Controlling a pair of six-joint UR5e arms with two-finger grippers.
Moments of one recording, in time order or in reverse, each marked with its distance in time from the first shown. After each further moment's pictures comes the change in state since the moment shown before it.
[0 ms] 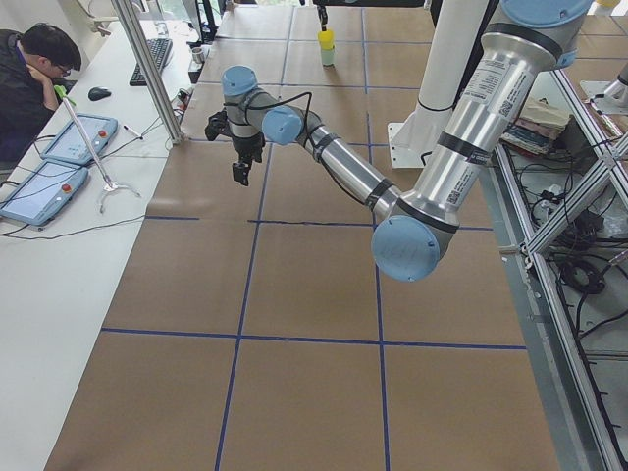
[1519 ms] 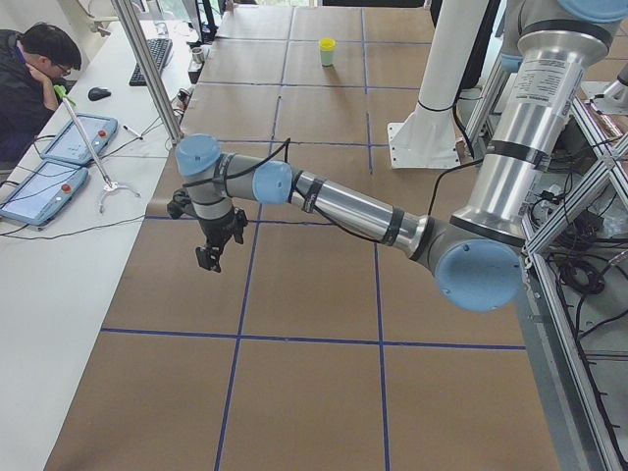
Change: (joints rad) left arm -0.366 0.204 0.165 0.116 -0.004 0.656; right arm 0.366 -0.197 0.012 -0.005 0.003 -0.200
